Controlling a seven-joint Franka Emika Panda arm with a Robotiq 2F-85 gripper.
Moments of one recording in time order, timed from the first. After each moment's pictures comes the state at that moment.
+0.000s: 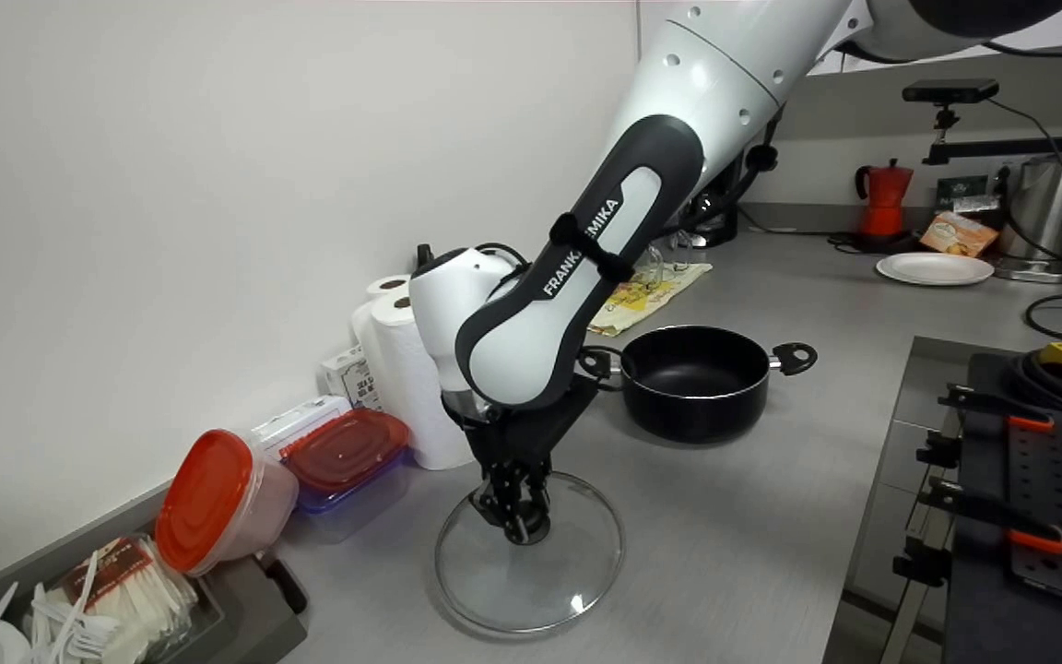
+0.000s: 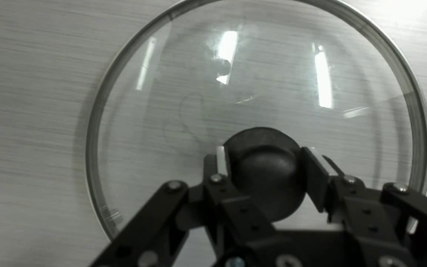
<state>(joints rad) 0.38 0.95 0.09 -1.48 -0.07 2.29 0.36</state>
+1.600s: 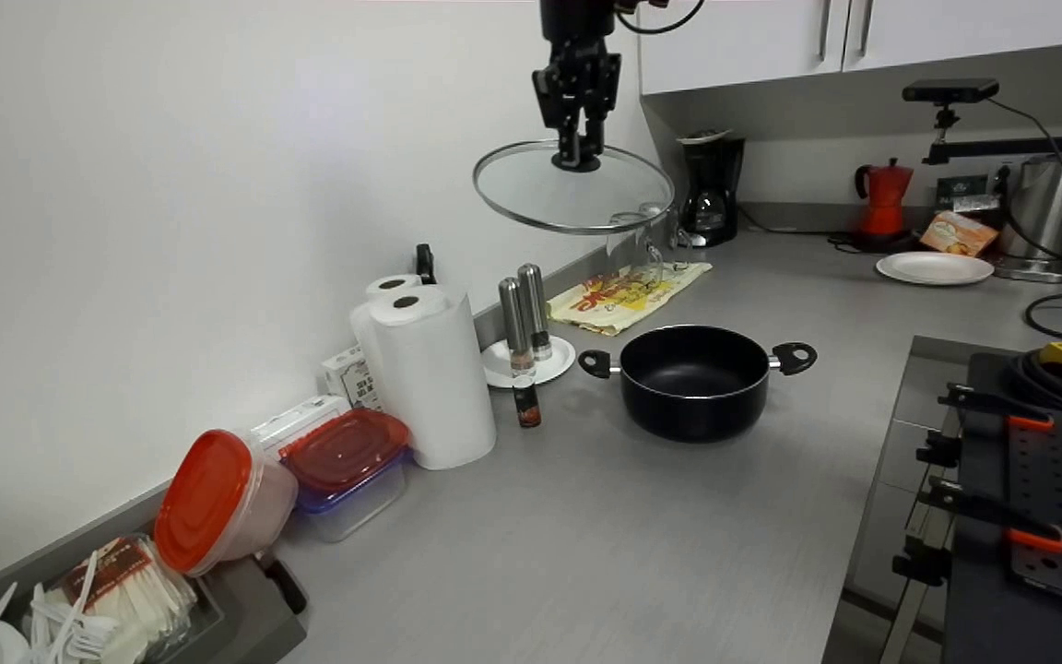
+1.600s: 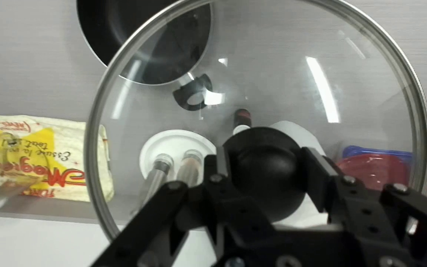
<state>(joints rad) 0.16 0.05 0.04 -1.84 -0.17 2.02 0.29</state>
